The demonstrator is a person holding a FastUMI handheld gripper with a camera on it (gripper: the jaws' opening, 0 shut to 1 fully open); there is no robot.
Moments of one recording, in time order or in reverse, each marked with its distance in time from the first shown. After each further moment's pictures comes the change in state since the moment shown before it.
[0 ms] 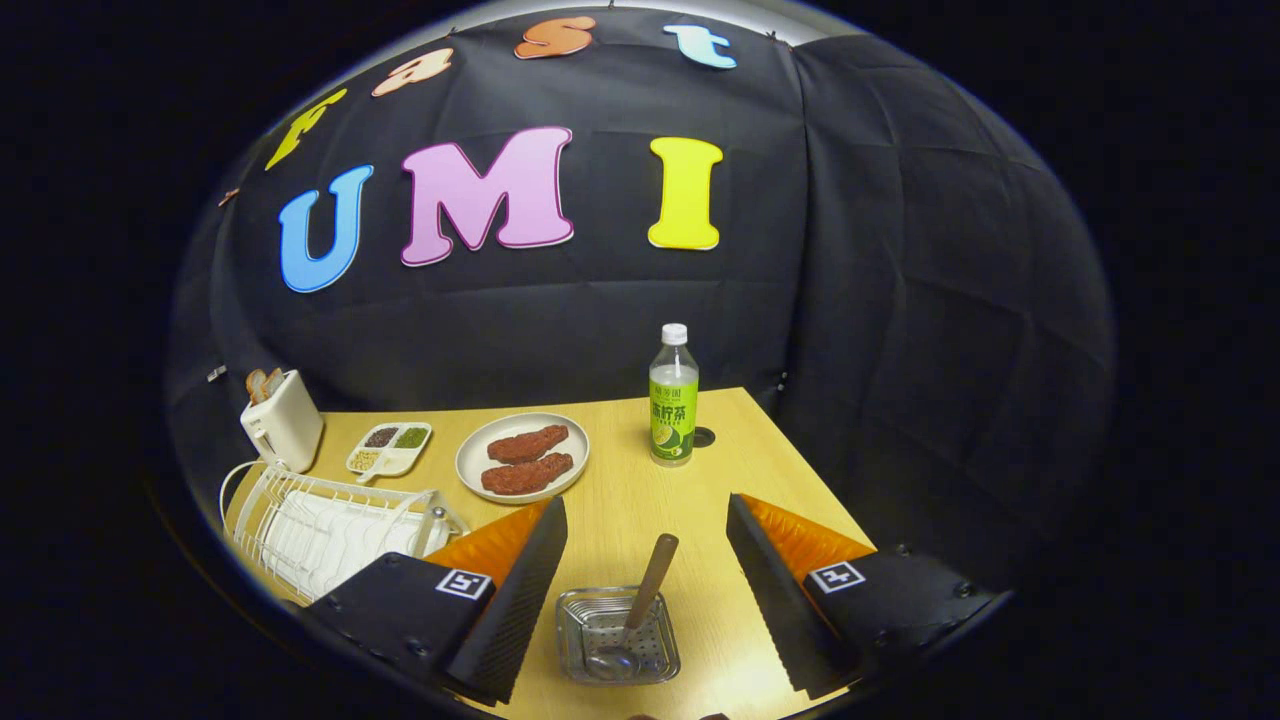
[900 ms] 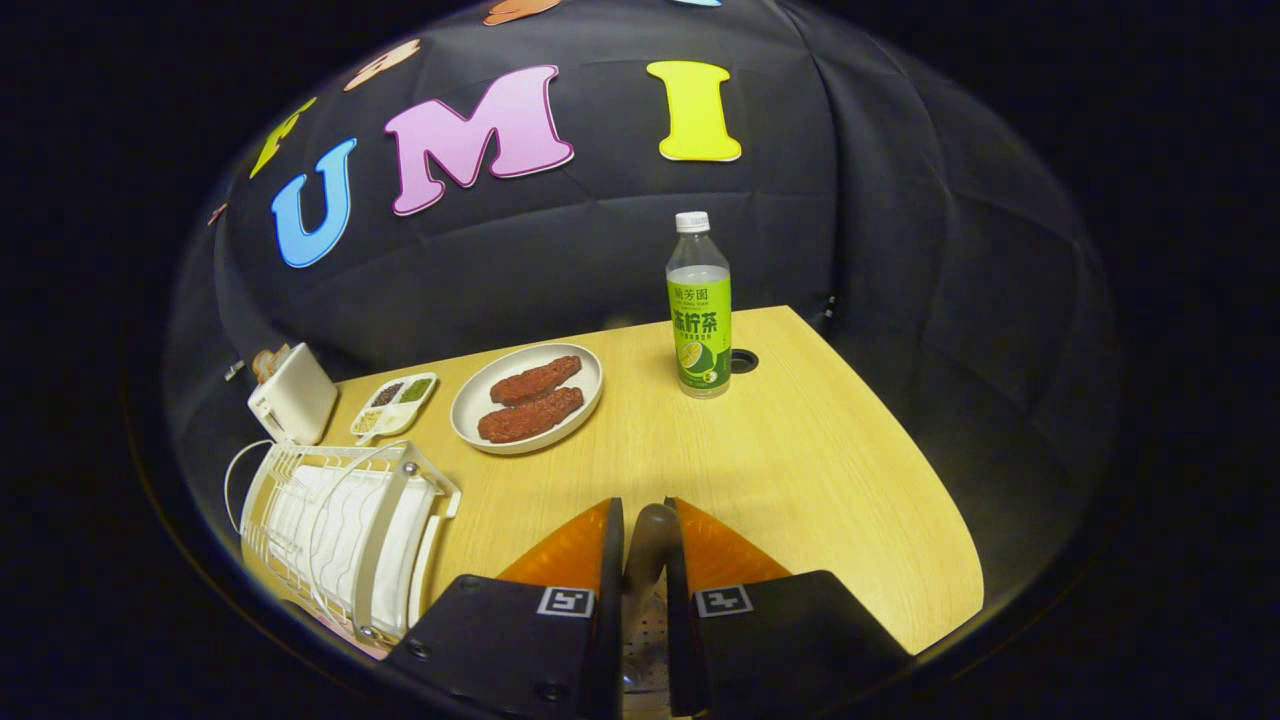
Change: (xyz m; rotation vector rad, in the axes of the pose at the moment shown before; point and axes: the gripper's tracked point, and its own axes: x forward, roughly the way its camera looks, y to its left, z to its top) arm 0.046 0.011 -0.060 0.085 0.168 0.164
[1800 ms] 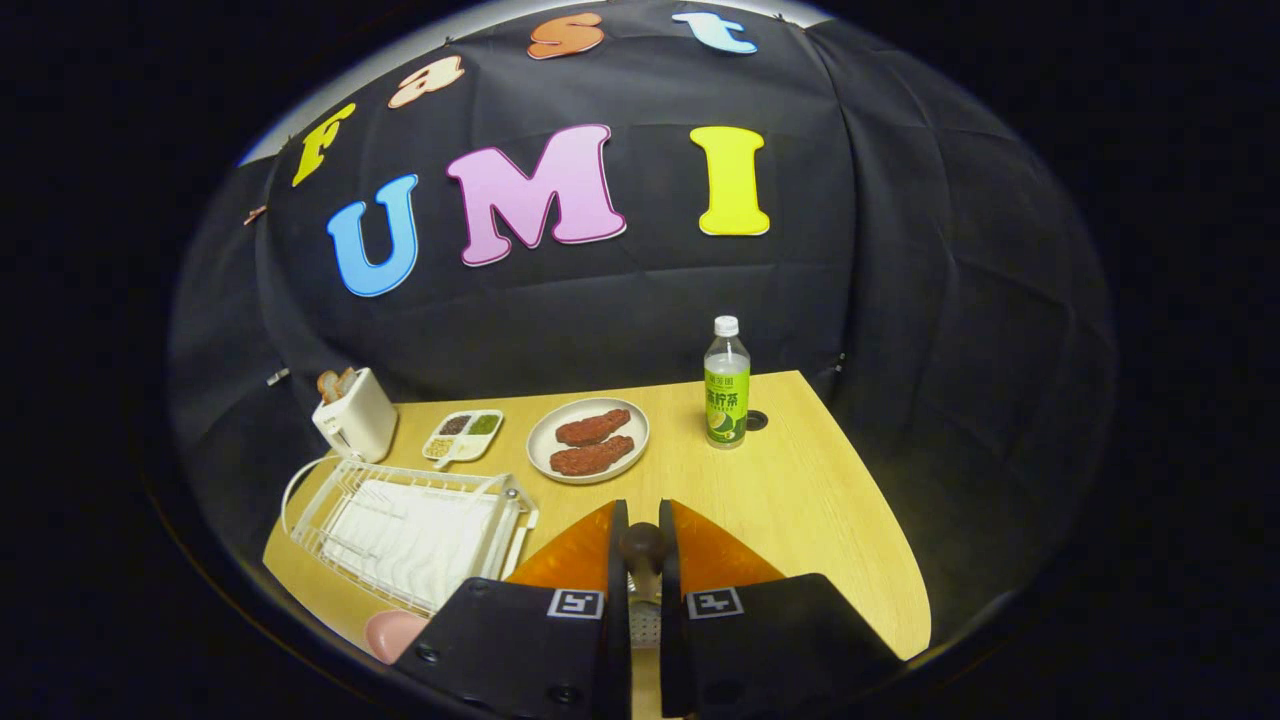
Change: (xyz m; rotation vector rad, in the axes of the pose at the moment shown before) arm -0.130 0.046 0.062 -0.057 -0.095 0.046
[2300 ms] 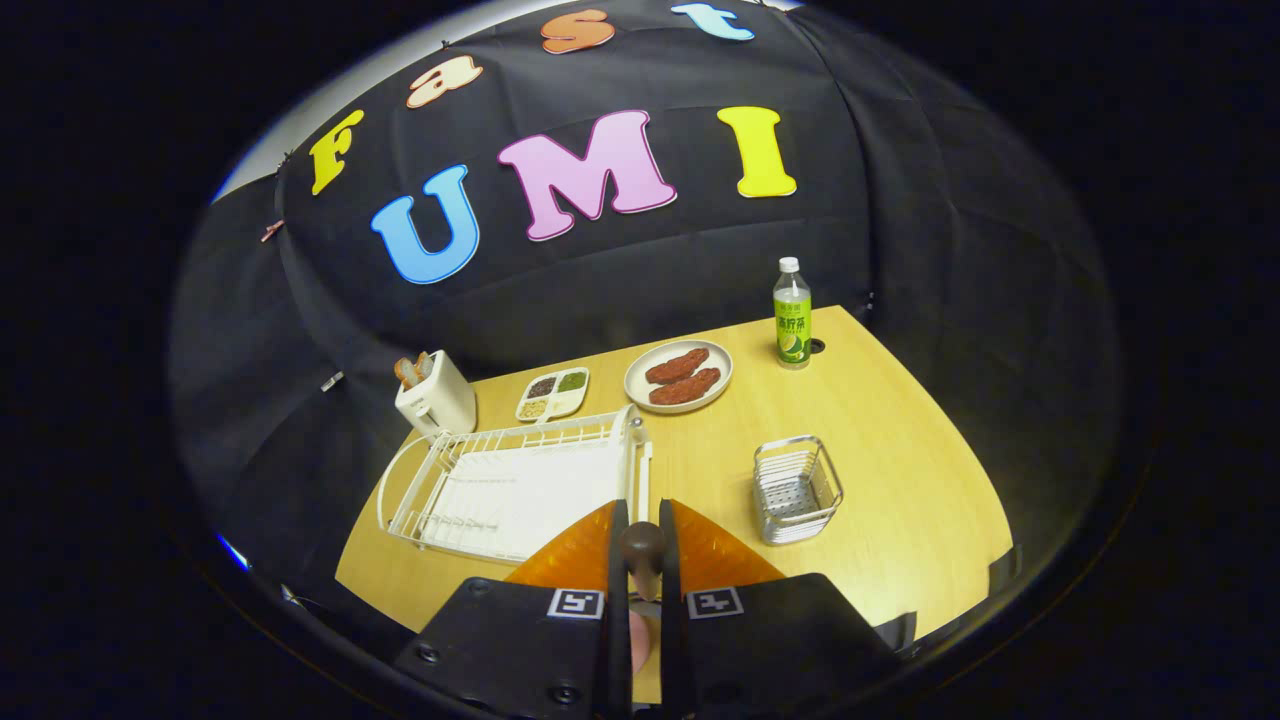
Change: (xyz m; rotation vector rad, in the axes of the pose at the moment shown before) arm -0.085 0.133 -0.071 0.105 0.106 0.076
